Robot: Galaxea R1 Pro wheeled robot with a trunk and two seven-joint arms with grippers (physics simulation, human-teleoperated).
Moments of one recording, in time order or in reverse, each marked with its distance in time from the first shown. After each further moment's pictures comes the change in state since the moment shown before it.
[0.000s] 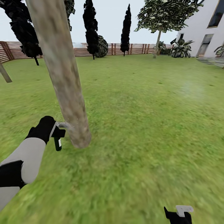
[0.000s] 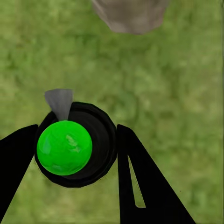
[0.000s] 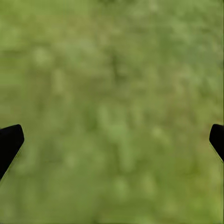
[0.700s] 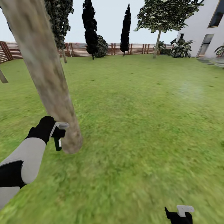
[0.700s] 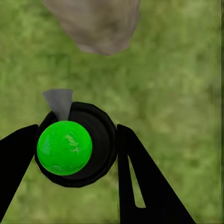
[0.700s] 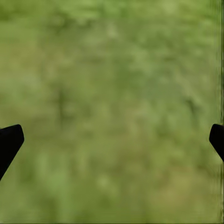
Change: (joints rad) left arm 0.000 0.000 -0.001 0.002 0.000 -0.001 0.000; right arm 0.000 -0.007 0.002 0.001 0.000 0.001 0.000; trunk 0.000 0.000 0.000
